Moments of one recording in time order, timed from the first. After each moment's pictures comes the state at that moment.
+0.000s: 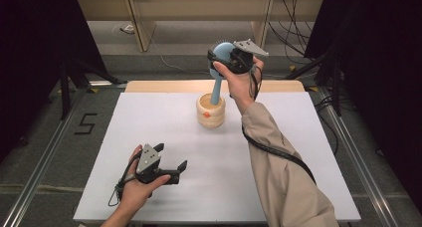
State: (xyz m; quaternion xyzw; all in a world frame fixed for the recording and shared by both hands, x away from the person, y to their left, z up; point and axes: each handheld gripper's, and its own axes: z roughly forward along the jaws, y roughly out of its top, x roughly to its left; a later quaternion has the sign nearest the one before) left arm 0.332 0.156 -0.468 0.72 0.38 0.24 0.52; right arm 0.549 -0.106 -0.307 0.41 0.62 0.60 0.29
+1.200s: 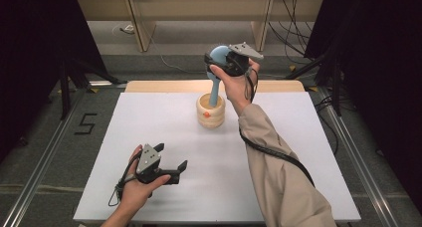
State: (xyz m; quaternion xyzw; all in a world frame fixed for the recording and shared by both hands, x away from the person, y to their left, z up) left arm 0.332 0.156 -0.468 0.72 0.38 0.24 0.53; right arm 0.552 -0.098 -0.317 0.41 0.62 0.60 0.29
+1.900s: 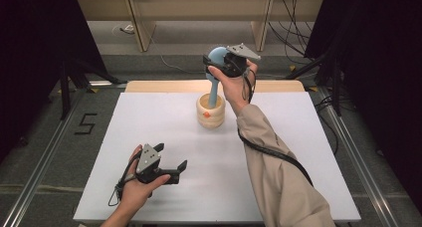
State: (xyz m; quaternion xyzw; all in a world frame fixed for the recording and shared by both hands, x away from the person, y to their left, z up) left arm 0.332 0.156 -0.468 0.72 0.38 0.24 0.53; right arm 0.555 -0.093 -0.323 0.41 0.63 0.59 0.29
